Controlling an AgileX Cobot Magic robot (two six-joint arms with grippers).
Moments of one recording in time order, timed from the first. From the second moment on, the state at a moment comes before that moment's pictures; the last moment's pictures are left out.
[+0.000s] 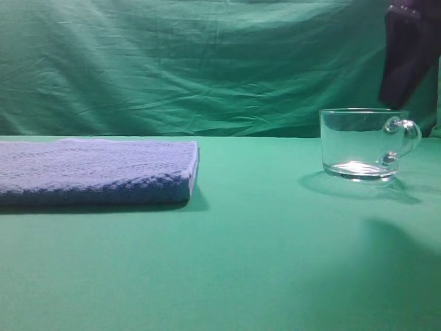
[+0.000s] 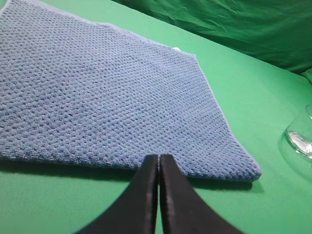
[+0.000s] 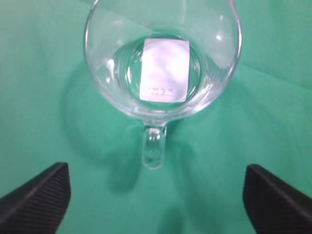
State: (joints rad) left arm -0.11 -0.02 -0.05 -0.37 0.45 -0.05; right arm 0.28 1.59 -0.83 0.18 0.44 -0.27
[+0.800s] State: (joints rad) left arm -0.11 -0.02 -0.05 -0.37 0.45 -0.05; right arm 0.28 1.67 -0.88 0.18 0.37 -0.28
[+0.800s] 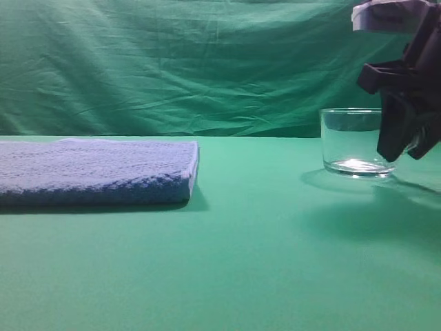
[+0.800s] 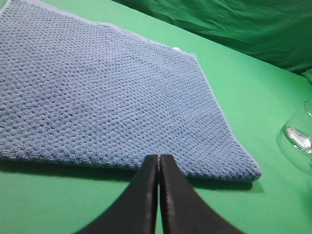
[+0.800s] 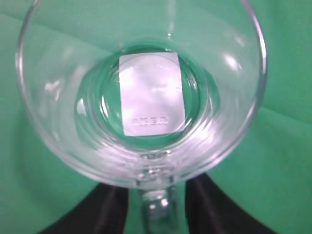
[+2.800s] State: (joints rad) left arm -0.11 -0.02 -0.05 -0.37 0.45 -0.05; right arm 0.83 2.32 -1.96 0.18 0.53 -0.30
